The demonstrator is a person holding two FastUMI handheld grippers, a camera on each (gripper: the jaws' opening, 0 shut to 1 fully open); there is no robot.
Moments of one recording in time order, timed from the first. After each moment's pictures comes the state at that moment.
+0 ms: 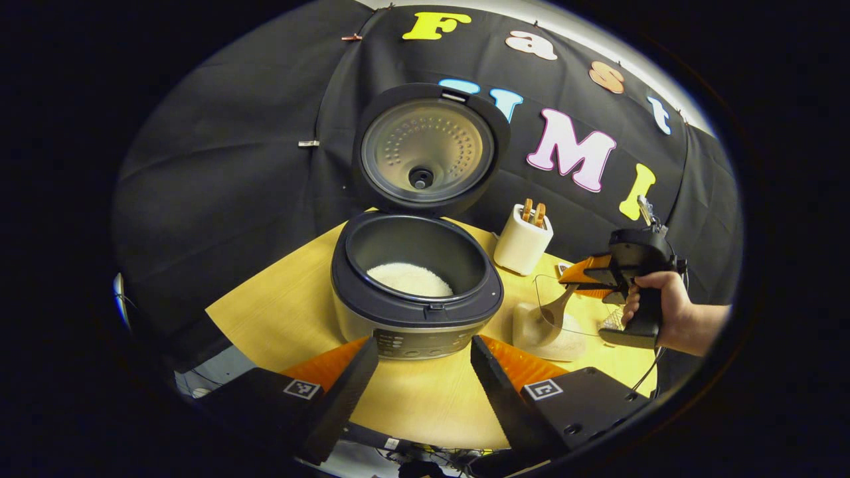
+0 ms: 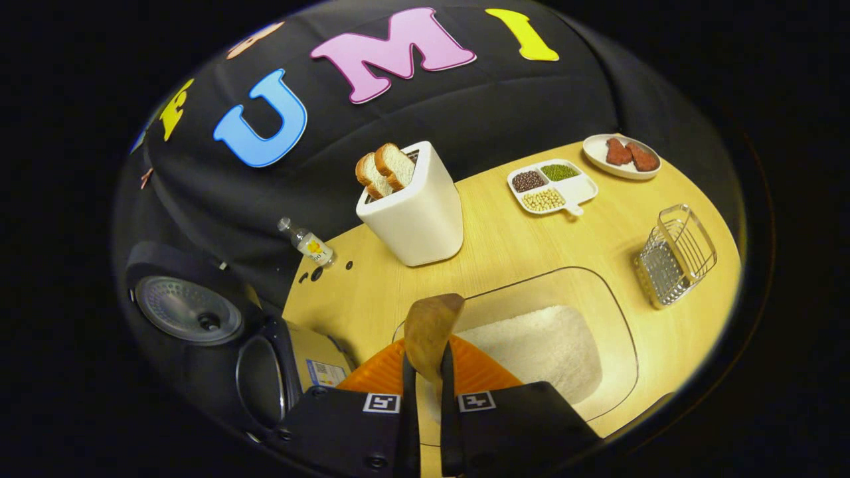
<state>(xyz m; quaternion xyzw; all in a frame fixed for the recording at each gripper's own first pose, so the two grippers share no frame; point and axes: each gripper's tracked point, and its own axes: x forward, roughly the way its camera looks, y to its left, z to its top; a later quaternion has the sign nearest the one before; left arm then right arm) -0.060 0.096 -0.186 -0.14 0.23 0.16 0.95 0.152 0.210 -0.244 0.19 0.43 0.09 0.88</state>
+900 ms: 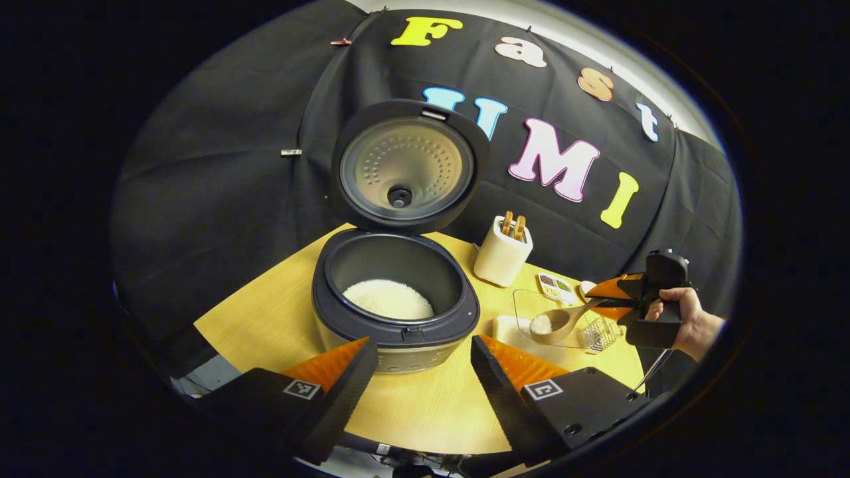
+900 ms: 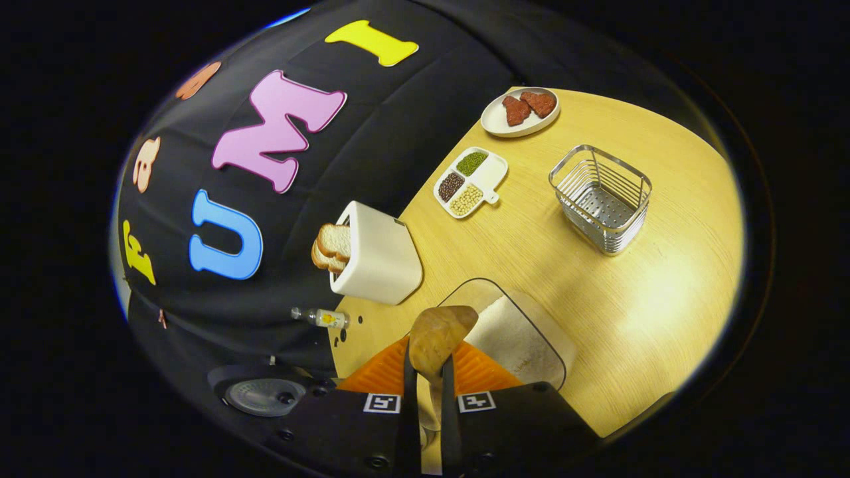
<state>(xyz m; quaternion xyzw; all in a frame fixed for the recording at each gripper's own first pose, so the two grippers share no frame) -0.046 0.084 -0.154 -0.14 0.20 0.12 0.96 0.151 0.110 -0.197 0.41 0.40 -0.02 0.82</state>
